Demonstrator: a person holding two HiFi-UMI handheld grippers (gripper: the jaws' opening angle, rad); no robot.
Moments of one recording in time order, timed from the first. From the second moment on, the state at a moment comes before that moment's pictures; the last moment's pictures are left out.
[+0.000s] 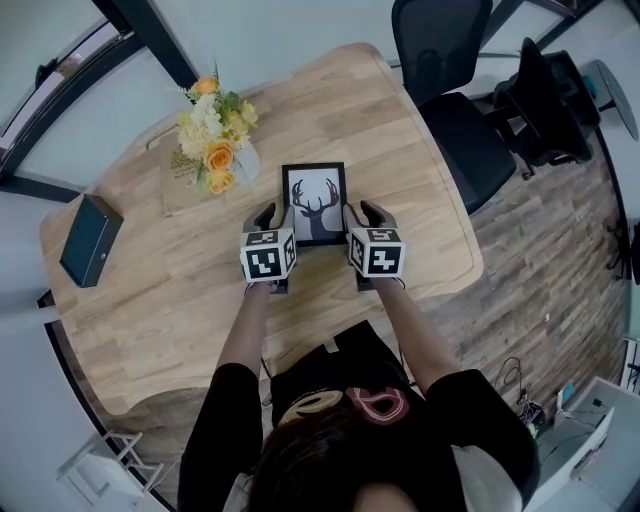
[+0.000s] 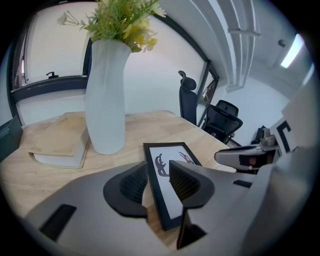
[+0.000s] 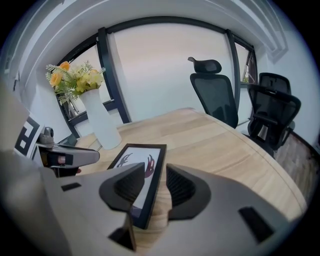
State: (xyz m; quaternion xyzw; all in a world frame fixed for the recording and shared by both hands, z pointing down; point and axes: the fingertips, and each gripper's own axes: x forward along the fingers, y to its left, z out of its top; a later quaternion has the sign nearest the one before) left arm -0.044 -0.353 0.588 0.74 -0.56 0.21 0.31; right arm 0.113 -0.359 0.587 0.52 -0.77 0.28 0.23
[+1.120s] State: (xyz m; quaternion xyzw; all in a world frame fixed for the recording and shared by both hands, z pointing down) left arm -0.039 -0.381 0.636 0.72 -0.54 0.24 0.36; right arm 0.100 -0.390 0.638 0.52 -0.74 0.33 0.27
